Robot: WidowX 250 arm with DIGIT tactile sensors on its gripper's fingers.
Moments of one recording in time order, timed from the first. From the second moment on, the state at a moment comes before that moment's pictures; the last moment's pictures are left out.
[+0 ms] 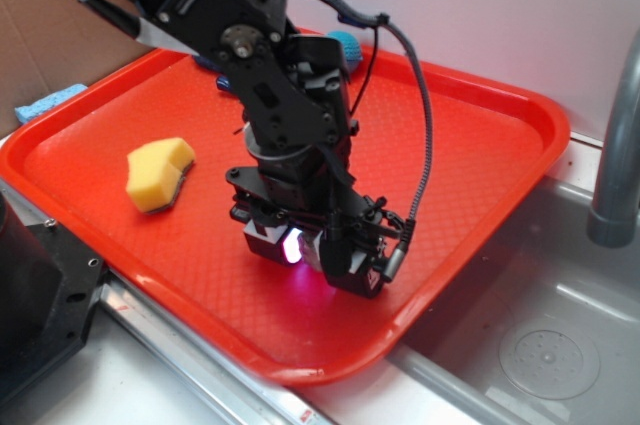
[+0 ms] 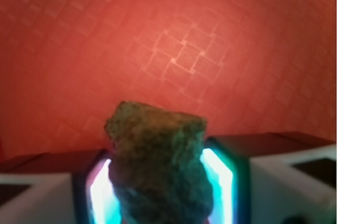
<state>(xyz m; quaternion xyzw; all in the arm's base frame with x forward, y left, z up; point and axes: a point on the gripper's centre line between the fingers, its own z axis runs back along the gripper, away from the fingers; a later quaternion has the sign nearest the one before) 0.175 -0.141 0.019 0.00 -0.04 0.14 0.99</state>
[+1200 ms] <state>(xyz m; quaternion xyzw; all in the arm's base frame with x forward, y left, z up) 0.214 0.002 0.180 -0.03 -0.06 0.25 0.97</state>
